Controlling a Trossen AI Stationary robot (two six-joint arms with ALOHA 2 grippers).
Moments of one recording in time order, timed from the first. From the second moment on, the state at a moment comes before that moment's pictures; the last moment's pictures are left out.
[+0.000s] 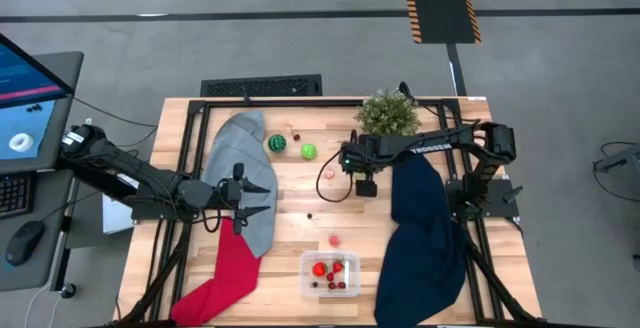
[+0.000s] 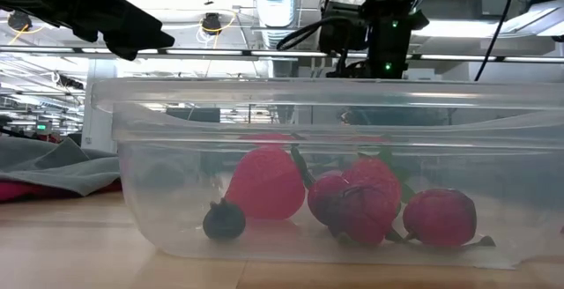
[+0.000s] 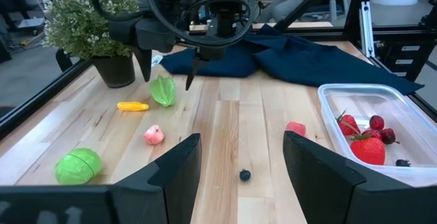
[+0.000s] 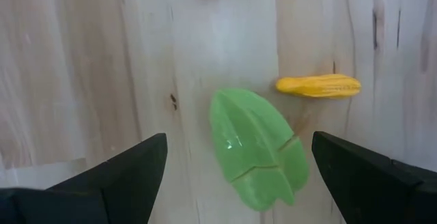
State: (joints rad) left arm -0.40 0.80 0.29 0.26 -0.45 -0.10; right arm -0.14 1.76 1.13 -0.73 0.16 -0.15
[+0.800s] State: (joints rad) left arm -0.40 0.80 0.29 0.26 -0.45 -0.10; right arm -0.18 1.76 1.05 -0.68 0.12 -0.11
